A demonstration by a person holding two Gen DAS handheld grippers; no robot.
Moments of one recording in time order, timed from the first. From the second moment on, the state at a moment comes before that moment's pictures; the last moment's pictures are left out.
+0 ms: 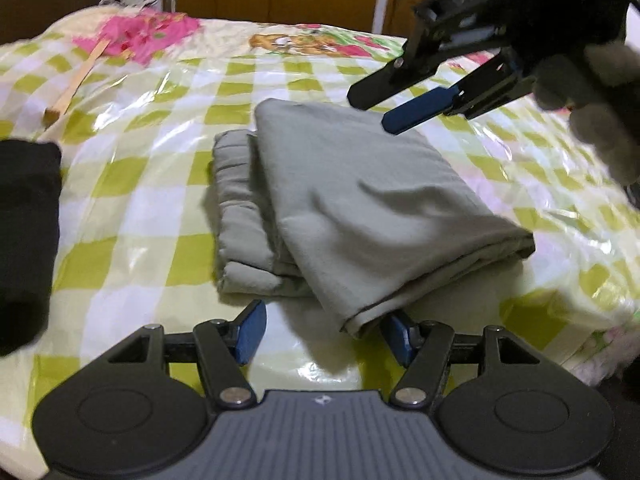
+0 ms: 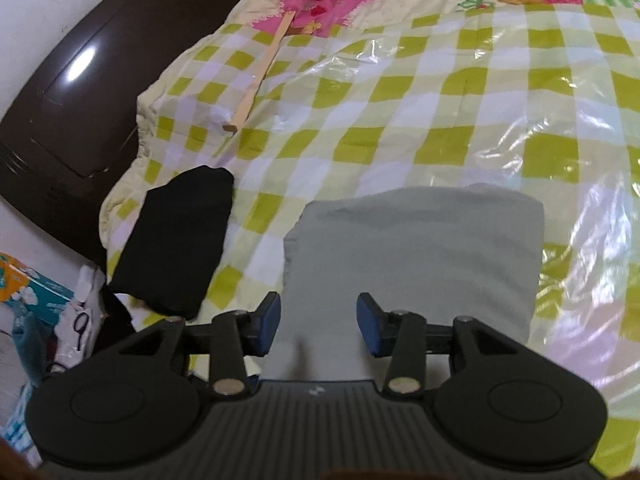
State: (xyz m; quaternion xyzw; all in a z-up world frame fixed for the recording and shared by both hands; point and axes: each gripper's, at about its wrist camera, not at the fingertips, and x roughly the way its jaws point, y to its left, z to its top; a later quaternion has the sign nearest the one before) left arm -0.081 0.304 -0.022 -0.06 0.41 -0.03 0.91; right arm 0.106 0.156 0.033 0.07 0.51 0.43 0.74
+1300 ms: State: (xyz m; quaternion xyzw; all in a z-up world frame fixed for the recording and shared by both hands) left arm -0.058 0.287 -0.022 -0.07 0.42 0.06 0.90; right arm 0.121 0.242 0.008 -0.03 0.52 0.38 0.76
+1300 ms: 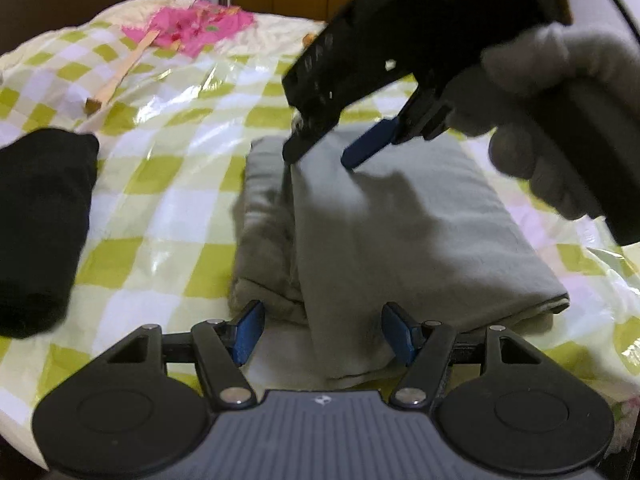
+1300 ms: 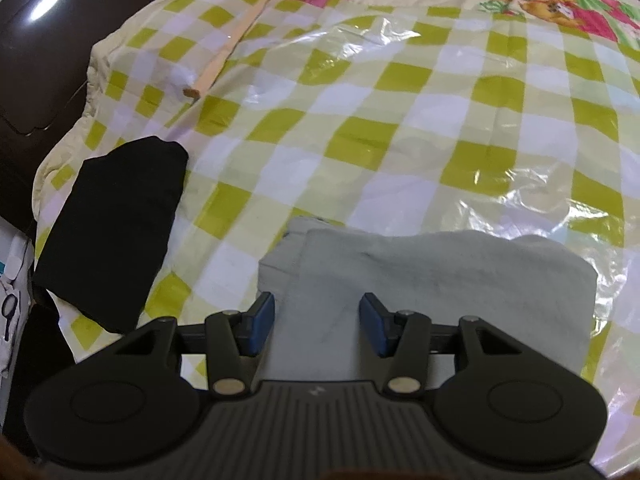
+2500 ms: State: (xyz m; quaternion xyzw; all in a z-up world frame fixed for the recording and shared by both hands) left arm -0.051 0.291 0.016 -0.09 0.37 0.01 0.93; right arm 0.132 0.174 0.061 0.11 0.49 0.46 0.74
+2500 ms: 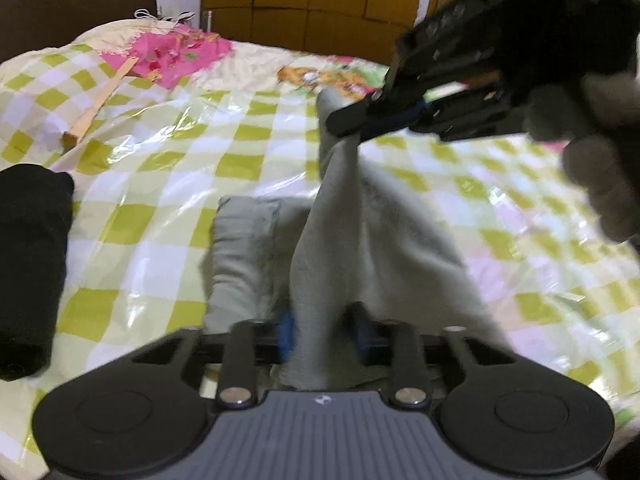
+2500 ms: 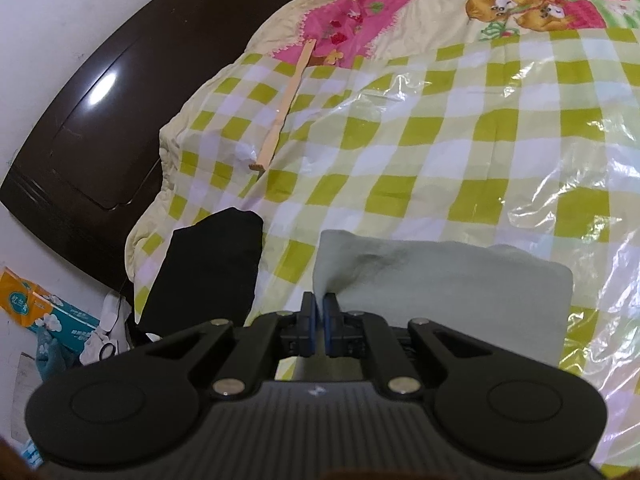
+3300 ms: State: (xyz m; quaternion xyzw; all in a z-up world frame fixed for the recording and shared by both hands) left arm -0.083 0.370 -0.010 -0.19 0.35 0.12 0.91; right arm 0.114 0.318 -0.004 0.04 0.51 0.48 0.71
